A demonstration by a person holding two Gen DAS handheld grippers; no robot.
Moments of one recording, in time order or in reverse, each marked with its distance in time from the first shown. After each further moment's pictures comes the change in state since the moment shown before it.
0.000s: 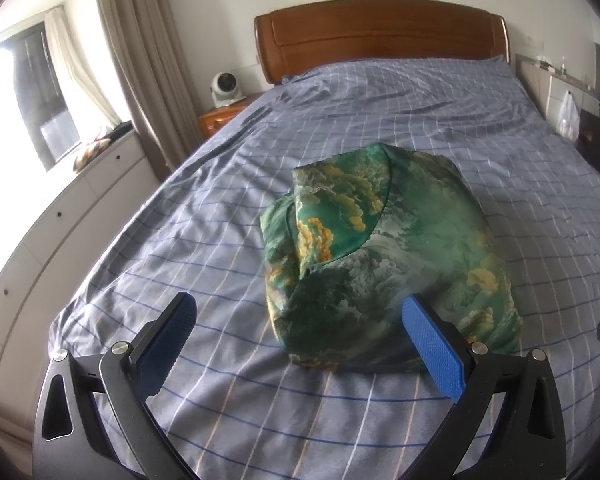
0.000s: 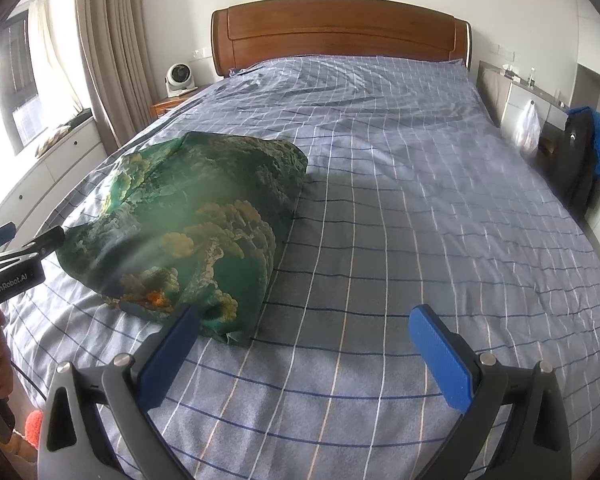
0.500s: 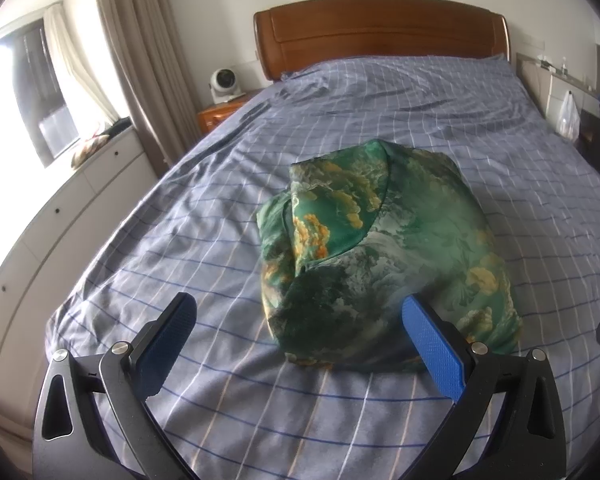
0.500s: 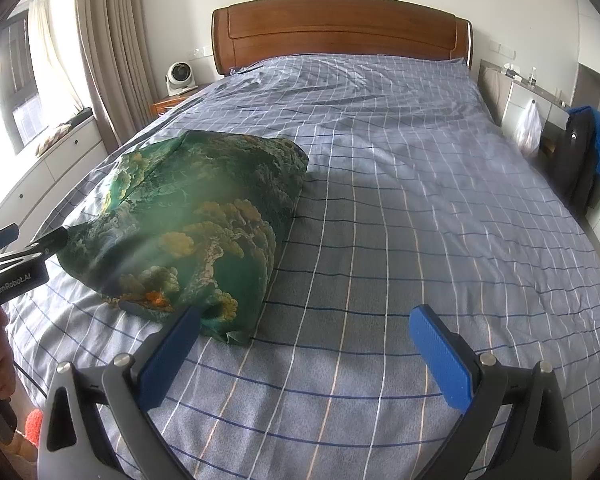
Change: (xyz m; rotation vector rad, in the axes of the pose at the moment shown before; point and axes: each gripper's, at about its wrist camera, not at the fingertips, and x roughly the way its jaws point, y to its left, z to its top) left arm 0.004 -0.002 -0.002 -0.004 0.009 -0.006; right arm 0.001 0.000 0.000 -0.001 0.005 0.002
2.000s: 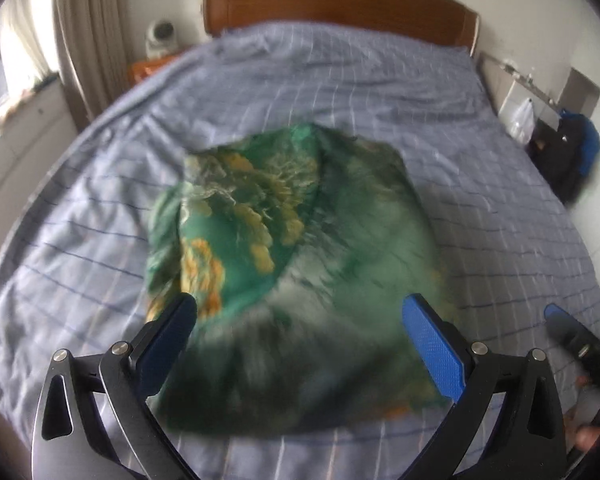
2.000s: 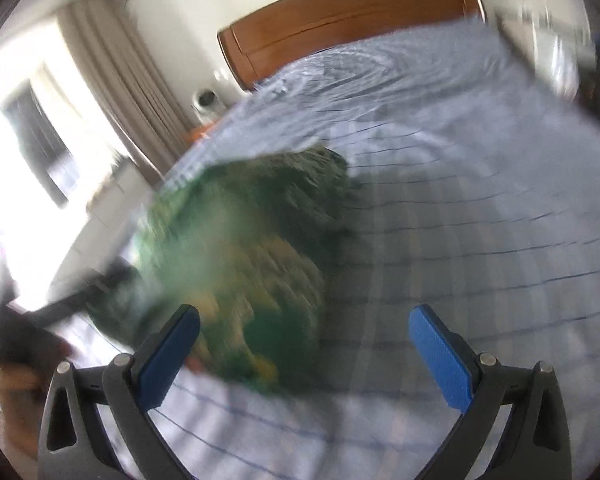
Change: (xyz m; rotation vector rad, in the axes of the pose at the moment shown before) left arm 0.091 -0.020 0.052 -0.064 0.194 -0.323; right arm 0.068 -0.039 0.037 0.234 0.005 0.345
